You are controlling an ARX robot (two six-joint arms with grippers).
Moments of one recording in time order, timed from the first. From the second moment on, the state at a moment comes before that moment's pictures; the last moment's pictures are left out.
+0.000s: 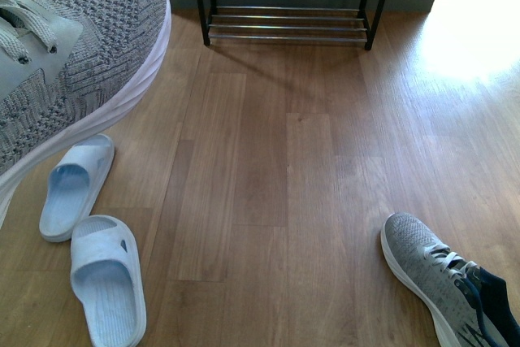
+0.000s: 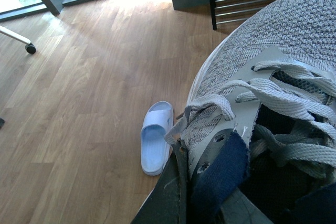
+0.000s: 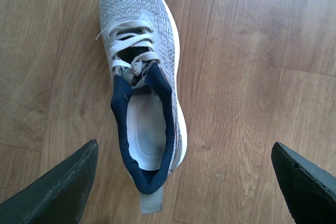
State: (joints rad) left arm -0.73 0.83 0.36 0.01 -0.79 -0.12; right arm -0.47 2.18 0.50 0.58 -0.32 -0.55
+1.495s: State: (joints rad) left arm -0.73 0.83 0.36 0.01 -0.79 -0.12; right arm -0.37 2.73 0.86 0.73 -0.32 -0.49
